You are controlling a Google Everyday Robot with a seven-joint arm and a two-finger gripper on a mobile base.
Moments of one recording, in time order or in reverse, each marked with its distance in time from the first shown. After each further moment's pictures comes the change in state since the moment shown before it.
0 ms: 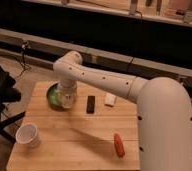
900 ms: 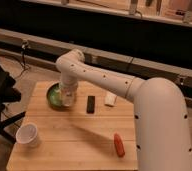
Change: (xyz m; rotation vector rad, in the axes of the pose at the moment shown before) arm 0.012 0.003 0.004 0.028 -0.027 -0.015
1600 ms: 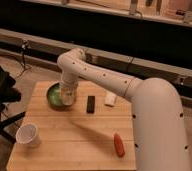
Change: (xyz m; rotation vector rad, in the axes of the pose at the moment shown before) arm 0.008 0.001 0.001 0.024 -0.021 -0.007
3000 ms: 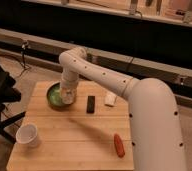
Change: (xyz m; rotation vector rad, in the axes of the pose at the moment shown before) arm 0.009 -0.002 0.002 0.028 -0.023 -0.005
